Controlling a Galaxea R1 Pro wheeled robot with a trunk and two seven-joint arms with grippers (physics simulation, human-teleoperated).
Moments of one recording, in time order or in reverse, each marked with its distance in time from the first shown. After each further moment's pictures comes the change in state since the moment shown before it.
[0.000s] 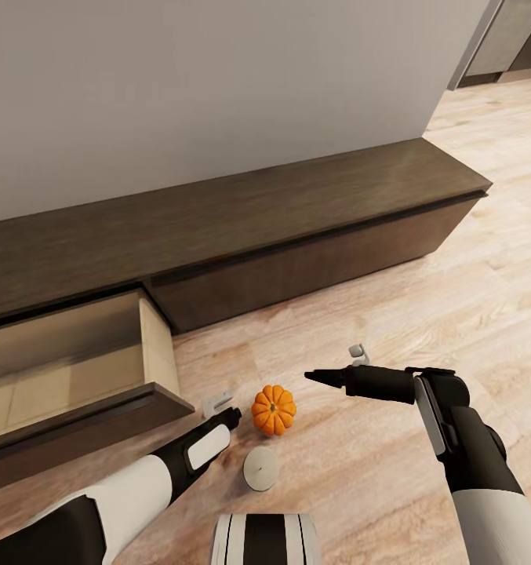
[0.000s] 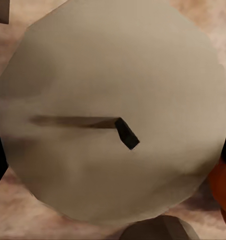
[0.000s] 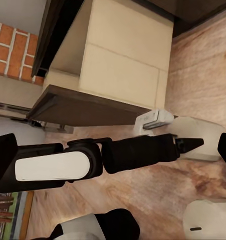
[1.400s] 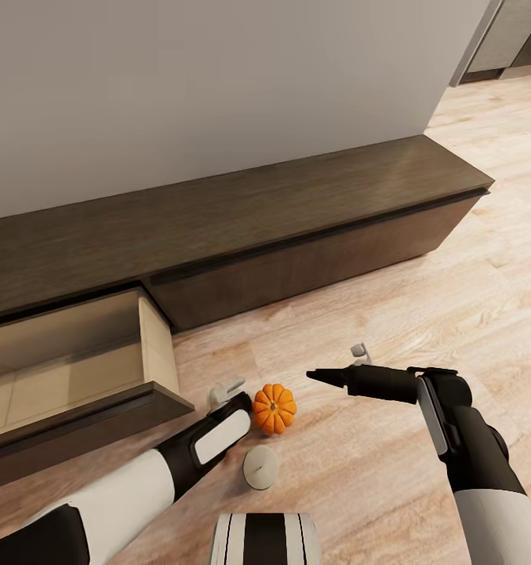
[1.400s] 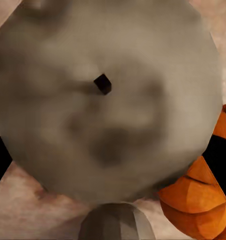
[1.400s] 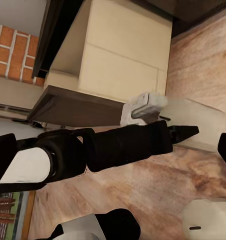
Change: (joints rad) left arm 0.007 0.020 0.017 -0.343 -0.051 0.005 0.360; right arm 0.000 -0.007 -0.004 0.000 -0.009 0.000 0.004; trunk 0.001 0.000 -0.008
